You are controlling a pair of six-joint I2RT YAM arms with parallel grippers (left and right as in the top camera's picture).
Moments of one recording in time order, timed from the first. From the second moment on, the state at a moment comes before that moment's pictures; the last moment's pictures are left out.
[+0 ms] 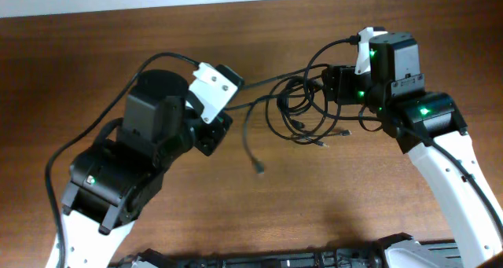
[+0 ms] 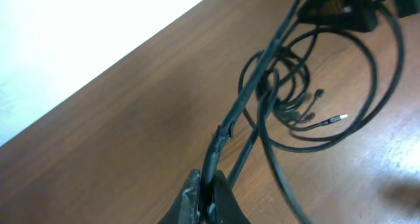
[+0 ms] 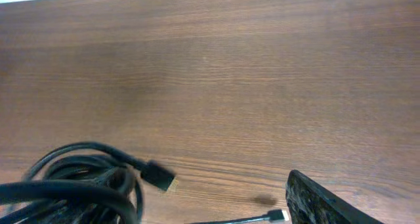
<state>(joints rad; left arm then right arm) -0.51 1.18 1.53 -0.99 0.07 0.24 0.21 1.30 1.29 -0.77 0.01 0.25</state>
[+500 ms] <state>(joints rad) -0.42 1.12 1.53 -1.02 0.01 0.24 0.18 1.31 1.29 -0.81 0.33 0.26</state>
